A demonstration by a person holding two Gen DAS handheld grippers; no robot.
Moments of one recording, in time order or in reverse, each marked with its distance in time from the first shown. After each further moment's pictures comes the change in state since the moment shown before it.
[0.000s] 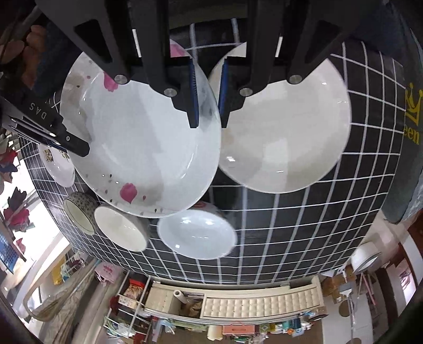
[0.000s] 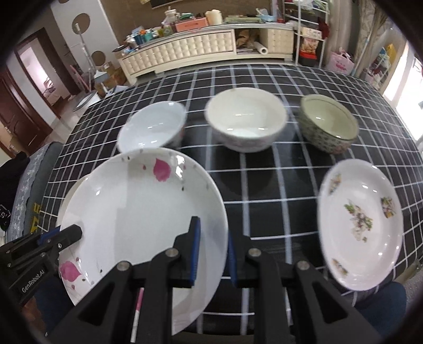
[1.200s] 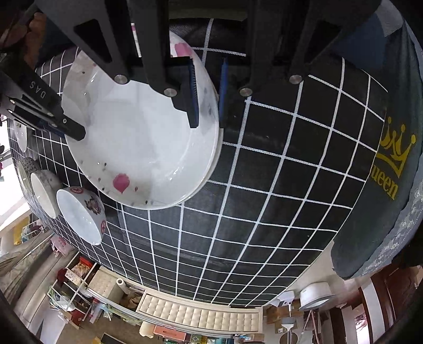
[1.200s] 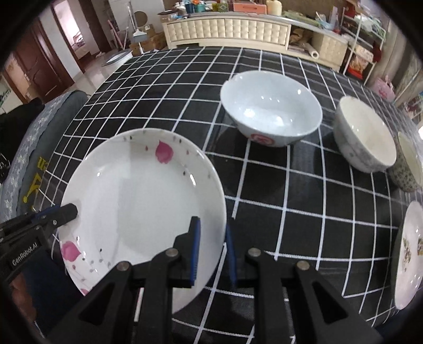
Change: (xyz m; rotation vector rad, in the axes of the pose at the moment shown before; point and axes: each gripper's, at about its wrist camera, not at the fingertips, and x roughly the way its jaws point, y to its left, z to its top) left arm -0.001 0.148 -0.031 -0.242 0.023 0.103; right arm 0.068 0.123 0.003 -0.228 0.089 0.016
